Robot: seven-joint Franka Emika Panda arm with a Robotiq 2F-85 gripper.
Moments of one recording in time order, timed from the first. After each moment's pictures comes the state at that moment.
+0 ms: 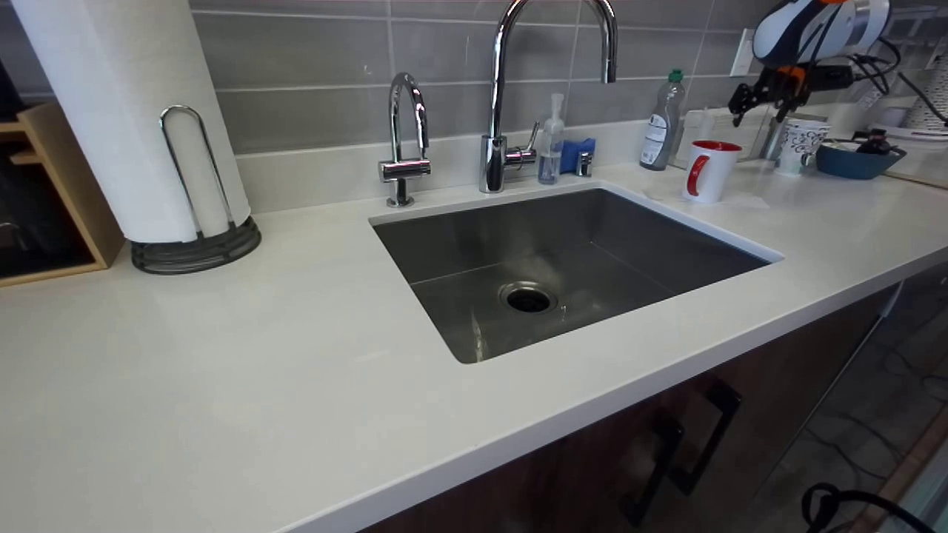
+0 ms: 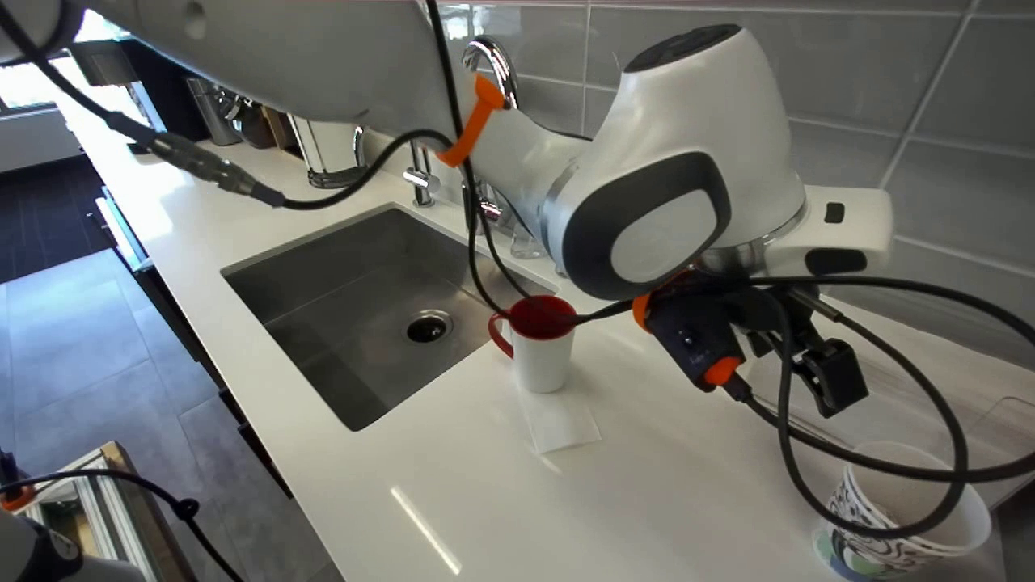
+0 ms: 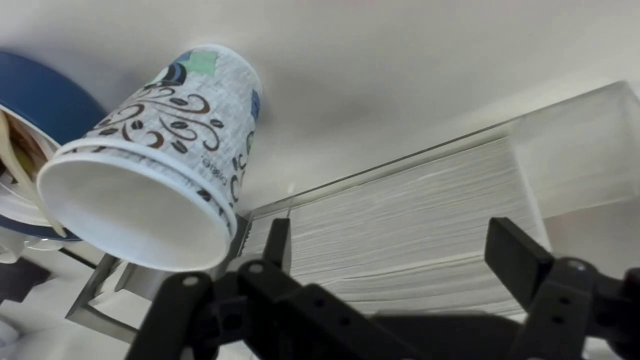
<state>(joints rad) -0.33 0.53 -0.36 -1.74 -0.03 2.76 0.08</state>
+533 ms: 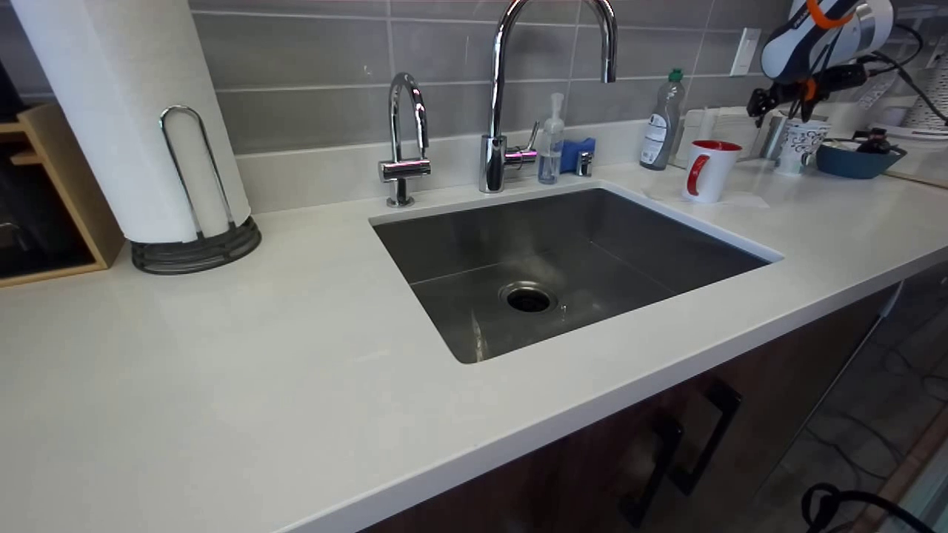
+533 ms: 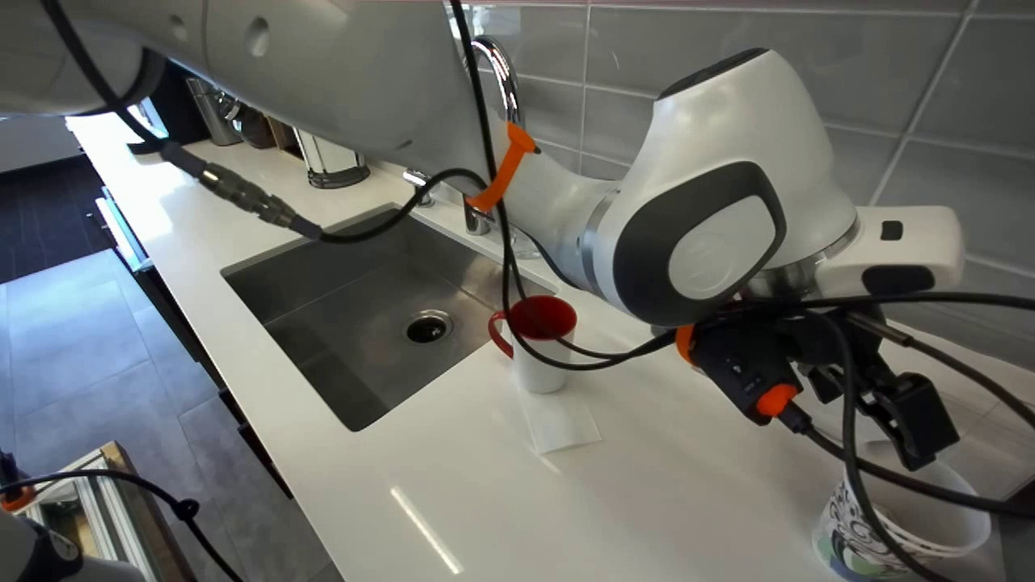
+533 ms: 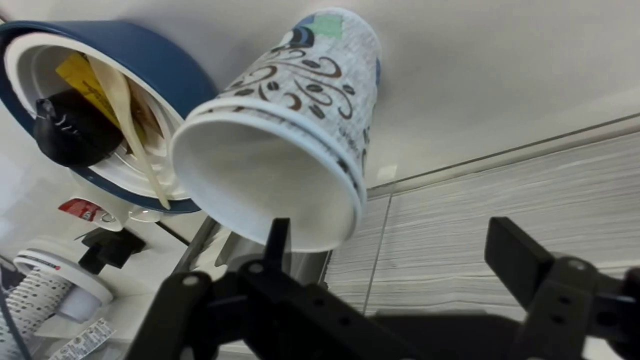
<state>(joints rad) -0.27 0.64 -0.52 -1.64 -0.16 2.74 0.21</state>
